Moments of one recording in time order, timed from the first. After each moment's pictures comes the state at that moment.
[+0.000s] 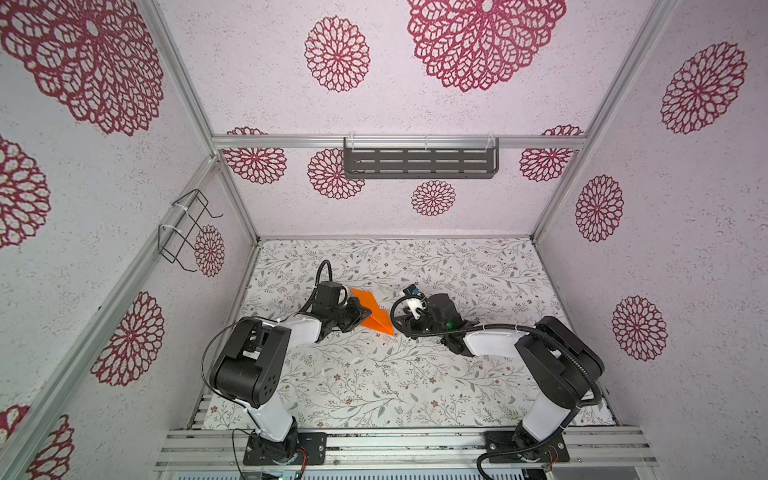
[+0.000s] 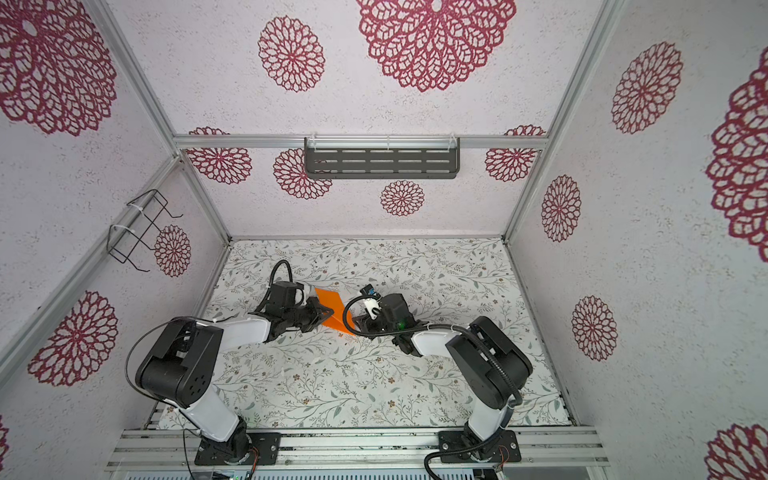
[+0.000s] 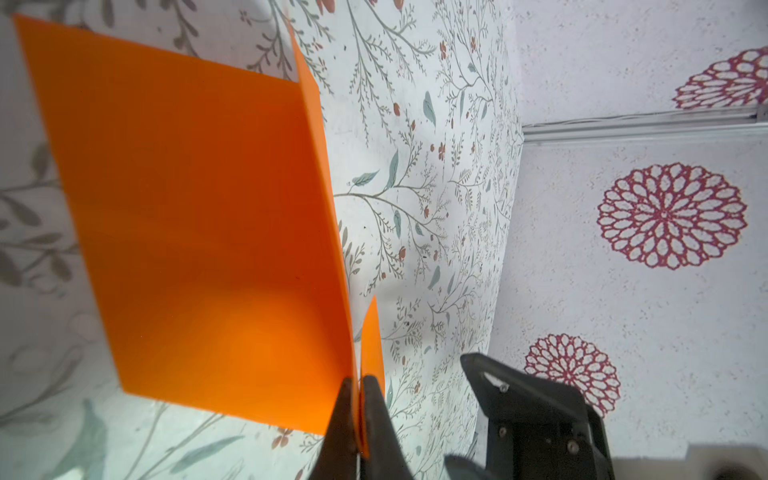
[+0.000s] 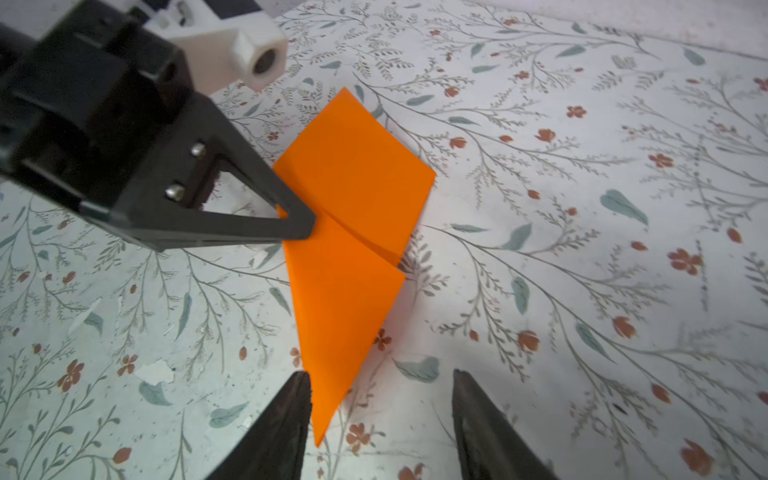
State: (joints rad) left arm -0.31 1.70 0.78 0.18 0.47 -1.01; right arm 0.74 1.74 0.79 0.46 -0.20 0.05
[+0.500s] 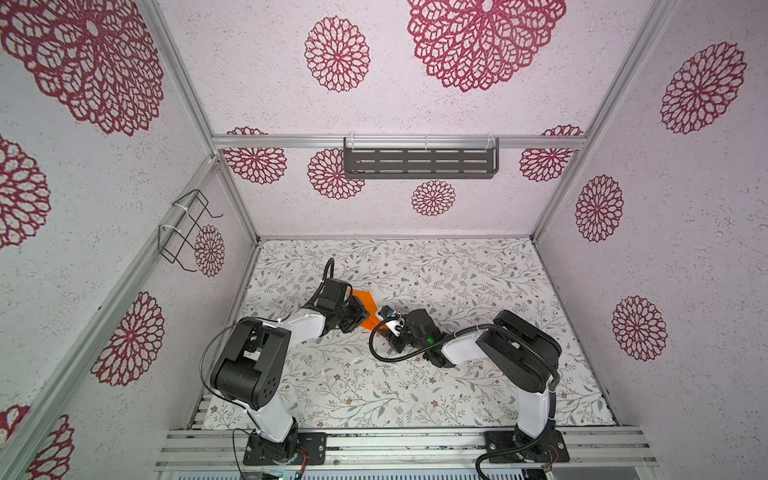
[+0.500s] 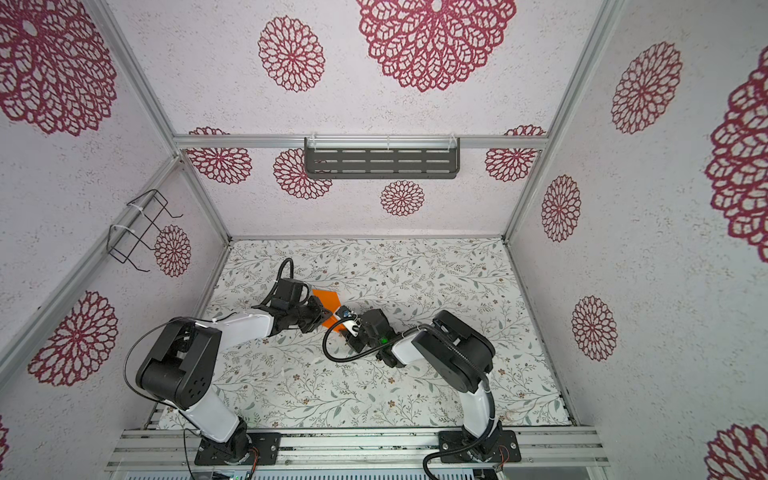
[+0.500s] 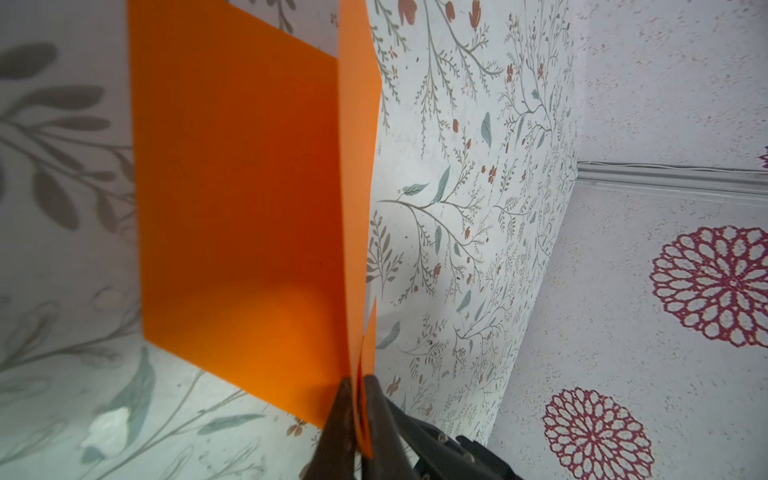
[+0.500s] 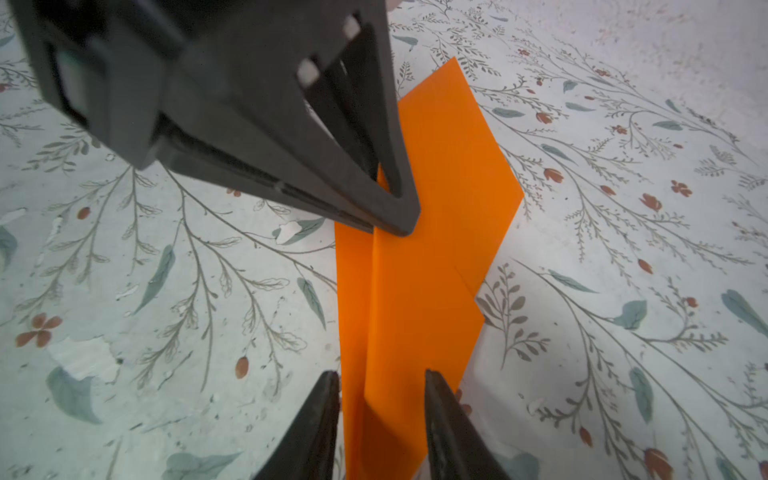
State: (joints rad) left arm -0.35 1.70 0.85 -0.01 0.37 -1.07; right arm 0.85 1.95 0.81 0.66 -0.10 -0.17
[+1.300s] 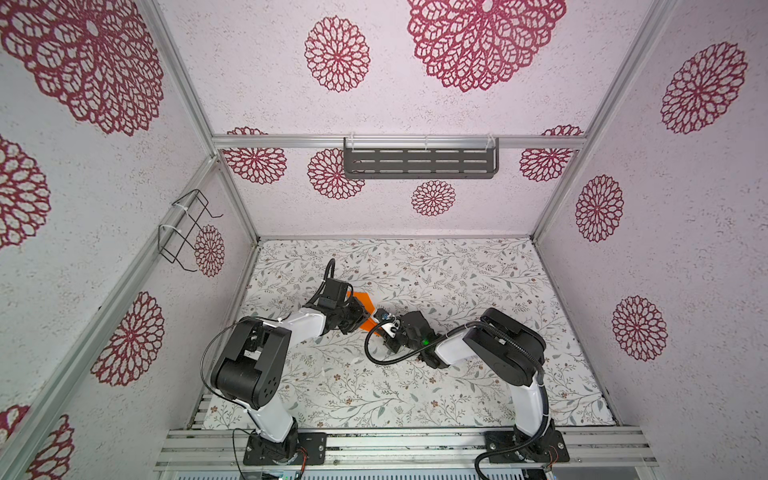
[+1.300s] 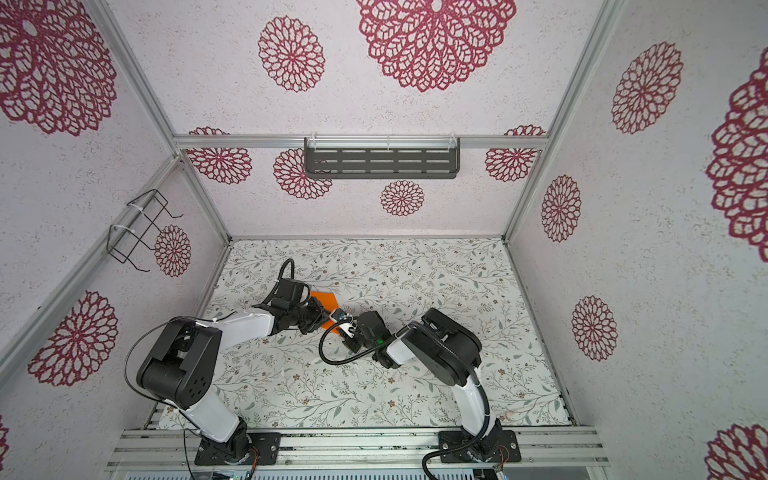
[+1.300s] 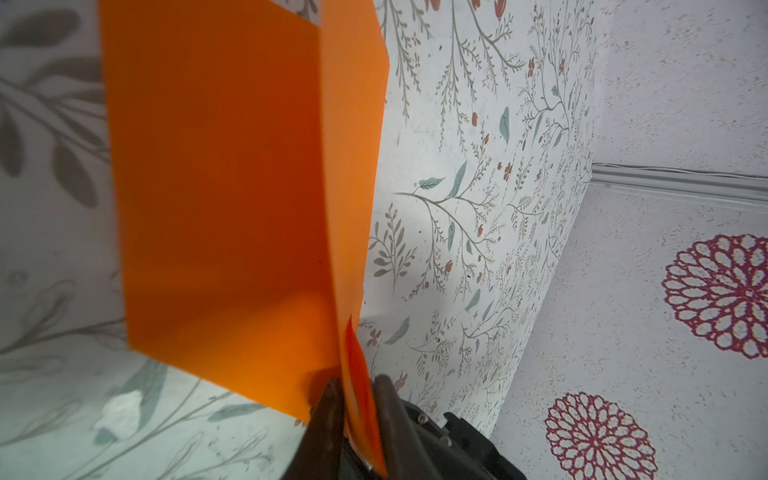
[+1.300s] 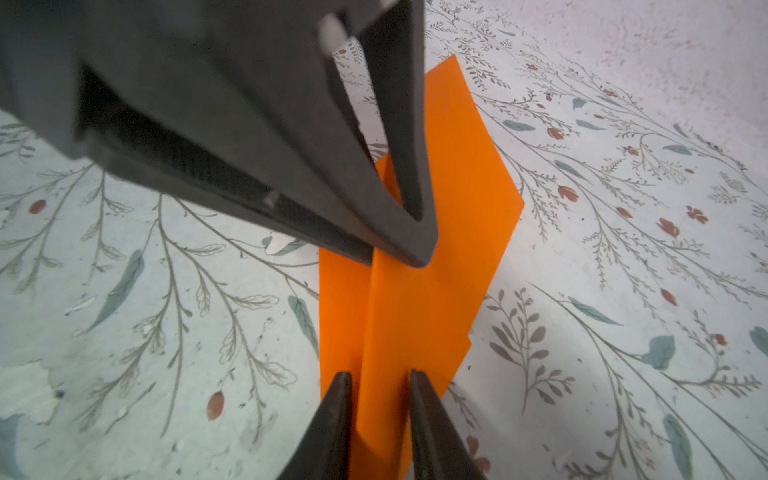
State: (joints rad) left arm -0.35 1.71 0.86 -0.05 0.36 -1.08; right arm 0.86 2.04 0.85 0.74 -0.09 -0.20
